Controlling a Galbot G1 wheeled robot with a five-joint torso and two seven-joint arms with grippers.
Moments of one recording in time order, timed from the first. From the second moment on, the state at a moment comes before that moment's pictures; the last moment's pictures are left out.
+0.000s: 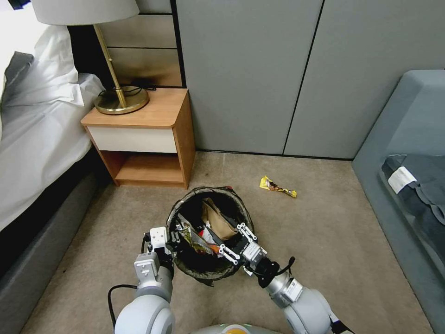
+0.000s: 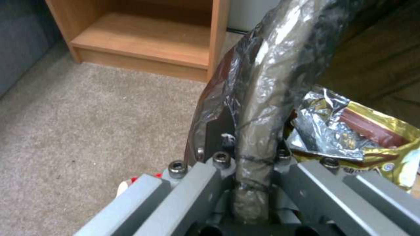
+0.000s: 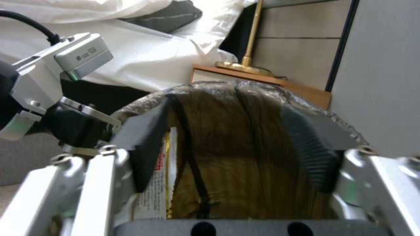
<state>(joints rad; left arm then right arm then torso) 1.67 -1.47 -0.36 -2.21 -0.20 0.37 -0.34 -1.43 1.24 0.13 1.82 0.04 0.53 -0.34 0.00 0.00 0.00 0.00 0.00</state>
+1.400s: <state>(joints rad) 1.66 -1.42 -0.39 -2.19 -0.22 0.39 -0.34 -1.60 1.34 0.39 2.09 0.04 0.59 0.11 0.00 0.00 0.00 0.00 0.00</state>
